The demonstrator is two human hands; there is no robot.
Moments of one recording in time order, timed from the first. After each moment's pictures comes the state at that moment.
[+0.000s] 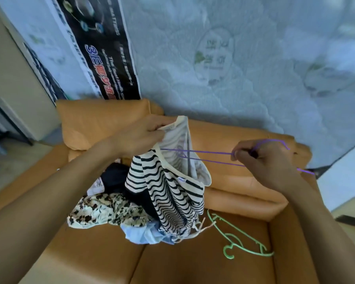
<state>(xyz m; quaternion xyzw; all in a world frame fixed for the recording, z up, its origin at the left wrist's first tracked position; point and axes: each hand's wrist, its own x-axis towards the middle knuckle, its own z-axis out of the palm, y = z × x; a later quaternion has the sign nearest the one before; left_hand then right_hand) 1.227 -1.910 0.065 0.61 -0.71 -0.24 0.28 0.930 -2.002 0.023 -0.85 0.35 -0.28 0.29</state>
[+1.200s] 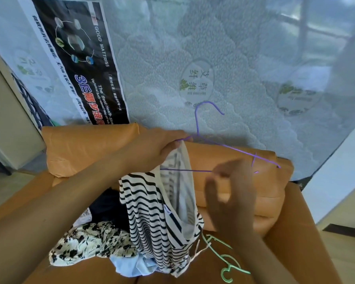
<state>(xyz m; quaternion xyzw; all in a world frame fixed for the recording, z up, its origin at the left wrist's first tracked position) 1.205 -1.932 0.091 0.53 -0.82 0.00 0.21 0.985 -1.926 0.010 -0.74 0.26 -0.62 0.04</state>
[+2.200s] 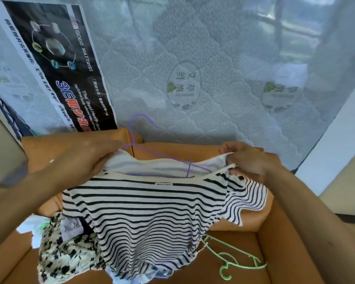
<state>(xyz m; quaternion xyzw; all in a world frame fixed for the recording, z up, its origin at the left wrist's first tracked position) 1.325 -1.896 0.079 0.53 -0.82 0.14 0.15 0.946 -2.036 0.053 -0.64 0.47 -0.25 0.56</state>
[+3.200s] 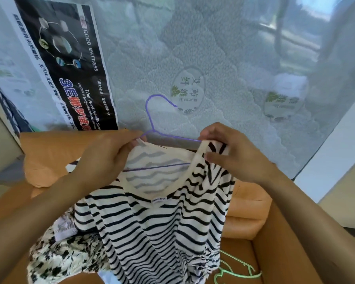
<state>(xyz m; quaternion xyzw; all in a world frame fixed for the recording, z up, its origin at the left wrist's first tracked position) 1.275 -1.898 0.078 0.56 -0.74 0.10 0.36 0.974 -2.006 0.097 -0.86 0.30 -0.31 0.27</state>
